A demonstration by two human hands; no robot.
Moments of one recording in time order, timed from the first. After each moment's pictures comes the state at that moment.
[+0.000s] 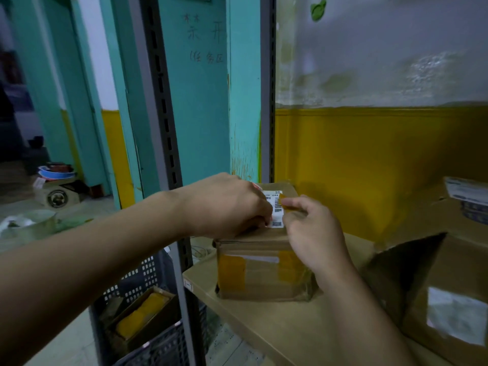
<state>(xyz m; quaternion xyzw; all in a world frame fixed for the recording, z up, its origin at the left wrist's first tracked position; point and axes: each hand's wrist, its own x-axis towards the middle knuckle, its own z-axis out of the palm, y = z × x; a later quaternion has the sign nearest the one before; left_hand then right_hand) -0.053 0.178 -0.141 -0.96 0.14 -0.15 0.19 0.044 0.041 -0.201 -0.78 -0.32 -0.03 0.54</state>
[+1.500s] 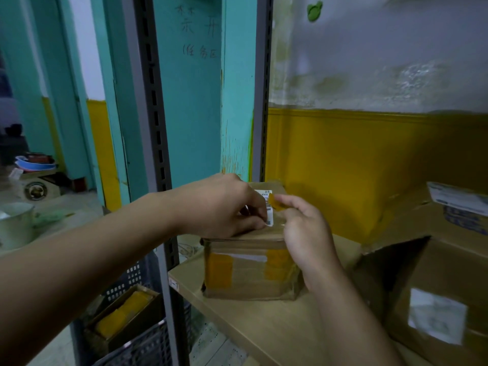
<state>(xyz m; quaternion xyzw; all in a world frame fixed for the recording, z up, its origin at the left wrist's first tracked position) -0.046 0.176 -0.145 -0.99 0.07 -0.14 -0.01 0.042 0.043 -0.200 -0.73 -0.28 0.02 0.62</state>
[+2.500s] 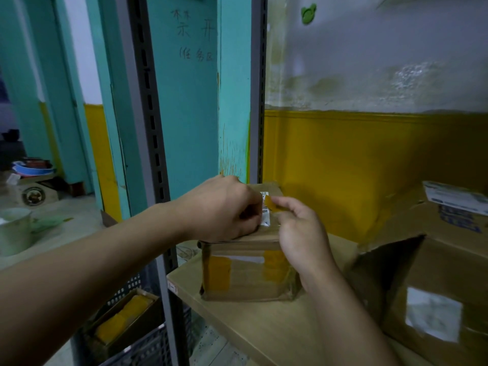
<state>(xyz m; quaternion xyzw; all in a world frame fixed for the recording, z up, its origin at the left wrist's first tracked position) -0.040 0.171 -0.151 -0.98 0.03 -0.19 0.05 0.046 0.048 -0.207 -0.74 -0.29 0.01 0.61</state>
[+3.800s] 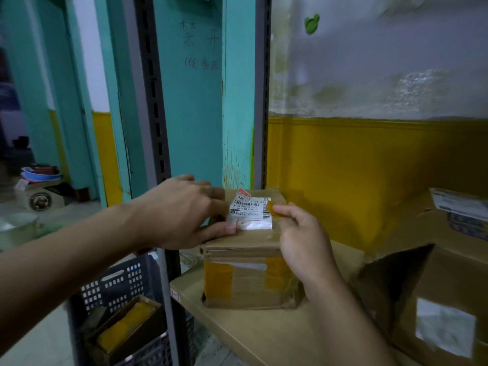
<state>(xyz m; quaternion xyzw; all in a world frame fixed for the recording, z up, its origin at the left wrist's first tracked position) -0.077 0.210 -0.149 -0.96 0.02 -0.17 0.22 0.046 0.046 -0.203 -0.76 -0.31 -0.01 0.57</state>
